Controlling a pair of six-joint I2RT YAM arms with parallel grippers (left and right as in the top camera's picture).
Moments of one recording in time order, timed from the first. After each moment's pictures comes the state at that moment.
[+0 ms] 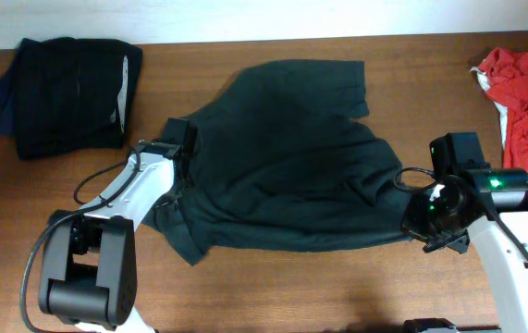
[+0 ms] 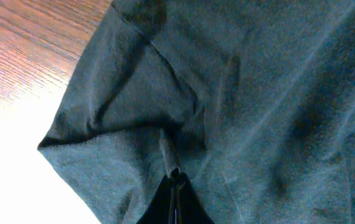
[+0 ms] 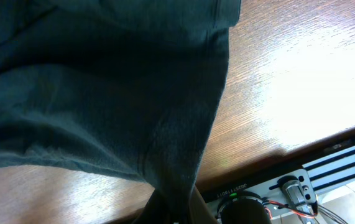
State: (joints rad) left arm -0.20 1.83 1.14 -0.79 -0.34 -0.60; right arm 0.00 1.23 1.17 -1.45 0.00 0.50
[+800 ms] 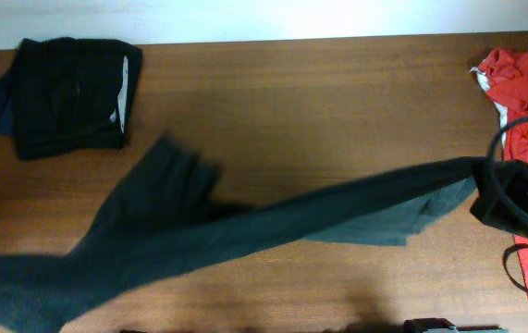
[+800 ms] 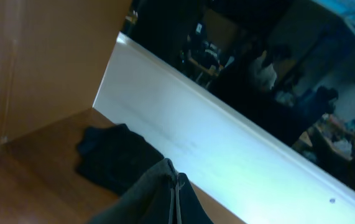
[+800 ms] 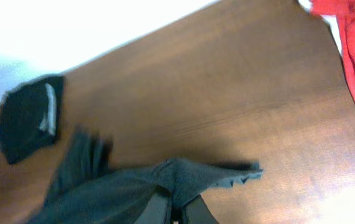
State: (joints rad) left arm -0.20 0.92 2.28 -1.47 -0.56 -0.58; right arm 0.00 1.21 2.19 -1.69 -0.10 0.41
